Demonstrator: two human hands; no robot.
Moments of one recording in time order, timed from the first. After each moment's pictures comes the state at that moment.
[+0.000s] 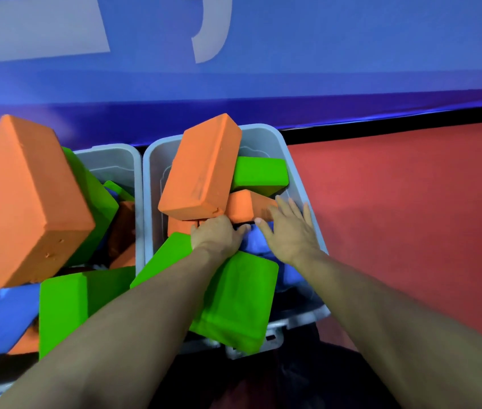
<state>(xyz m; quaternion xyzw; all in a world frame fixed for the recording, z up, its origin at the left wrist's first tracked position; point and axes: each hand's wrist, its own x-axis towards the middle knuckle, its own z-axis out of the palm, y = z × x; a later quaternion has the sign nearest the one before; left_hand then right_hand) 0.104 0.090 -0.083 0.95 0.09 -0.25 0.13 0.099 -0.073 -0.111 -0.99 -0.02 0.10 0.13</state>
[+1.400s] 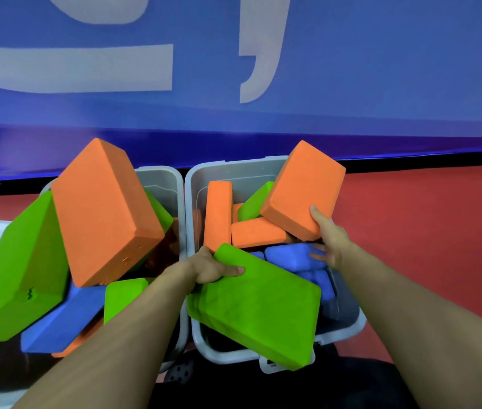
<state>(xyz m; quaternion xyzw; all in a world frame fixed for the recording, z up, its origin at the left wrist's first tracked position) 0.074 0.220 -0.045 0.80 0.19 -0.42 0.38 0.121 -0.061 -0.062 -0.66 0.37 0.15 0.64</state>
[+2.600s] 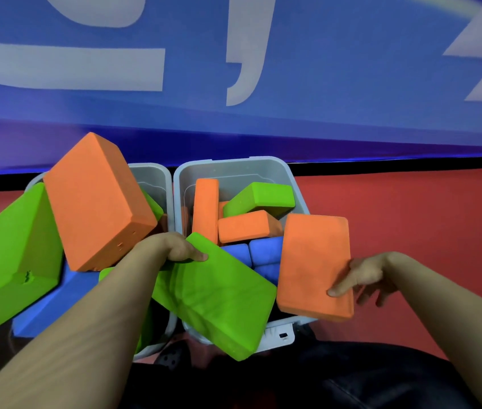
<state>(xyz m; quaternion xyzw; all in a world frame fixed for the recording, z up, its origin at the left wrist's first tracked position) 0.075 0.244 0.001 0.84 0.13 -0.43 0.30 0.037 -0.151 0.018 -0.77 0.21 0.57 0.20</state>
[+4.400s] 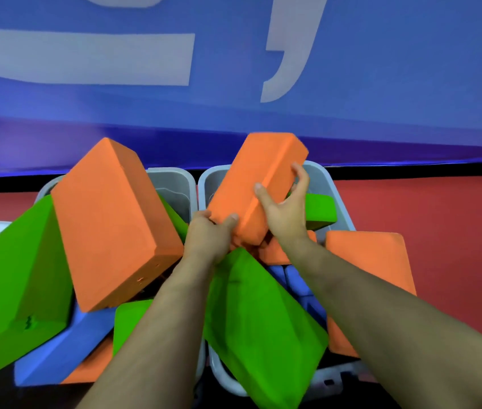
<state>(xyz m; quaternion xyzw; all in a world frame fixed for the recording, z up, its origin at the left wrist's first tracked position) 0.114 0.232 -0.008 0.75 0.29 -0.11 0.58 0.165 0.094 -0.040 -0.76 0.10 -0.12 0.63</state>
